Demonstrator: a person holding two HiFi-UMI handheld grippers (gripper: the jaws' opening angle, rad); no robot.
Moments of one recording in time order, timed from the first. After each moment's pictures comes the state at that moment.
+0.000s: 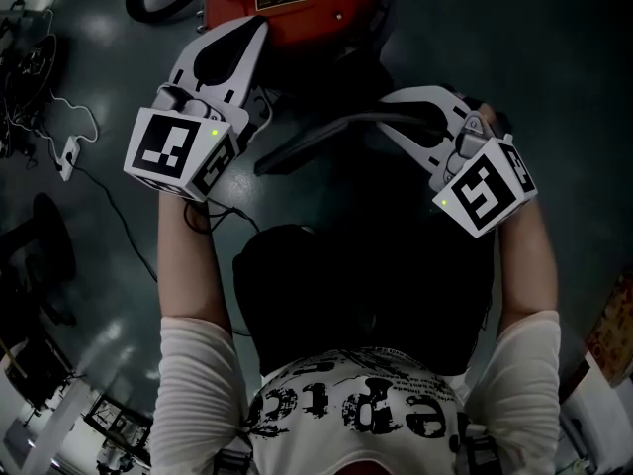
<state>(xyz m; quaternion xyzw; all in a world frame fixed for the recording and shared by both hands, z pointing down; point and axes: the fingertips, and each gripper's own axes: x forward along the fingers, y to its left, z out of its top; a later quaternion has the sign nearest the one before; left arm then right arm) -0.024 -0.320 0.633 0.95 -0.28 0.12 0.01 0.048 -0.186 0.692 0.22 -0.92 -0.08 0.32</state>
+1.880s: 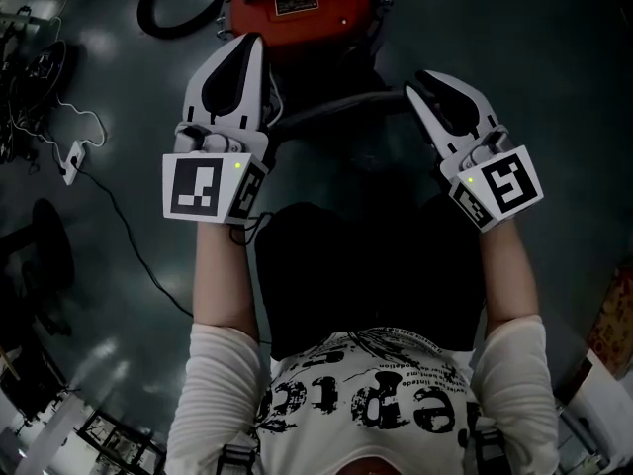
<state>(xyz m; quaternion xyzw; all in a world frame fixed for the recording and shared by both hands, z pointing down) -0.056 -0.273 0.546 0.92 -0.39 -0.02 -0.01 0.100 -0.189 0.603 0.49 -0.86 0.07 0.08</state>
